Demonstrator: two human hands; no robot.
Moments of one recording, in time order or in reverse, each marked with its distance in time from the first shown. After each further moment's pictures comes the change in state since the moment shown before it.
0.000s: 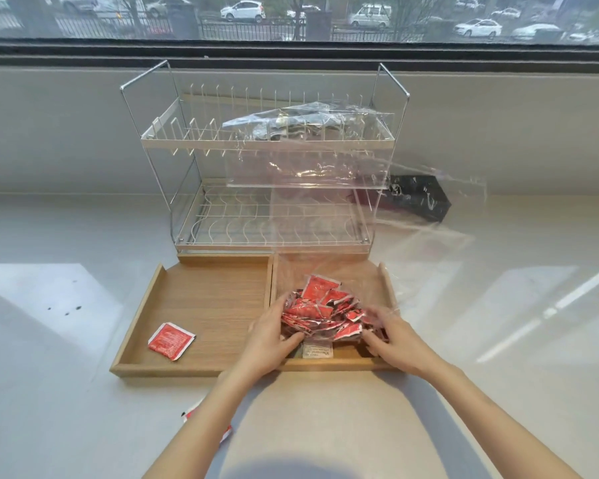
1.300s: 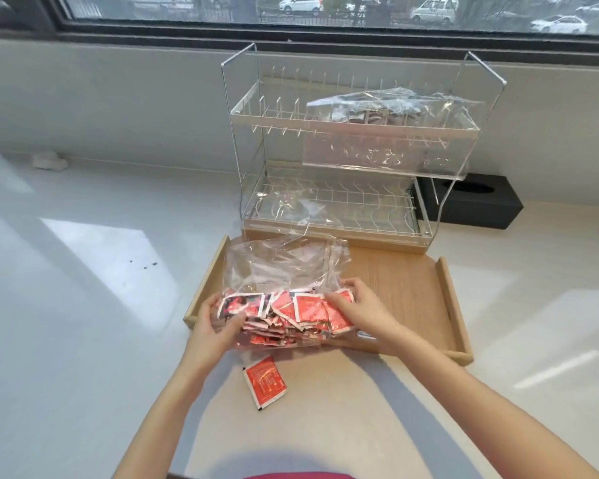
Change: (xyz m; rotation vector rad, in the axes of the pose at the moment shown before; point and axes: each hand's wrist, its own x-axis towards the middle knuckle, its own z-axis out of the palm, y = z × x) left_hand -0.100 -0.075 -0.087 -0.611 0.385 -0.375; right_hand 0.025 -0.127 0.068 0.330 -0.129 0.176
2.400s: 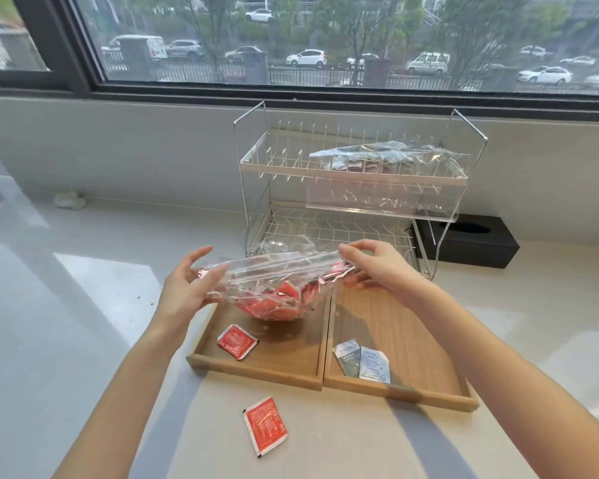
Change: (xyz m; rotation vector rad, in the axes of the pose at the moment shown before) left_hand 0.028 0.110 -0.026 -0.153 0.094 0.236; right_hand 0.011 -0.095 -0.067 0.170 -0.009 -0.153
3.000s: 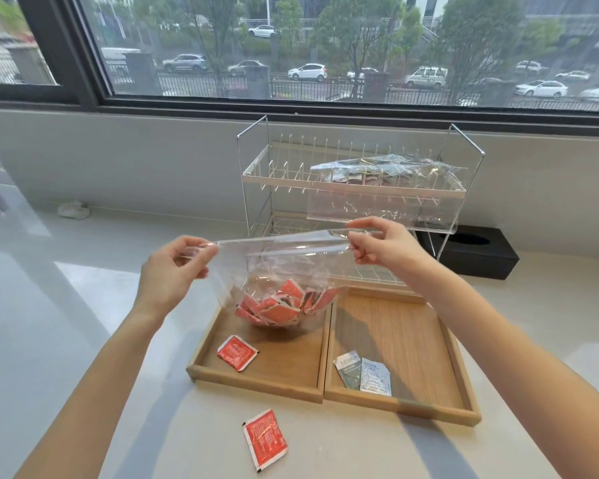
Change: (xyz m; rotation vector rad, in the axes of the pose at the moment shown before) left_hand 0.018 0.032 -0.017 0.259 0.095 0.267; right_hand 0.003 -0.031 -0.019 0.103 0.025 -0.192
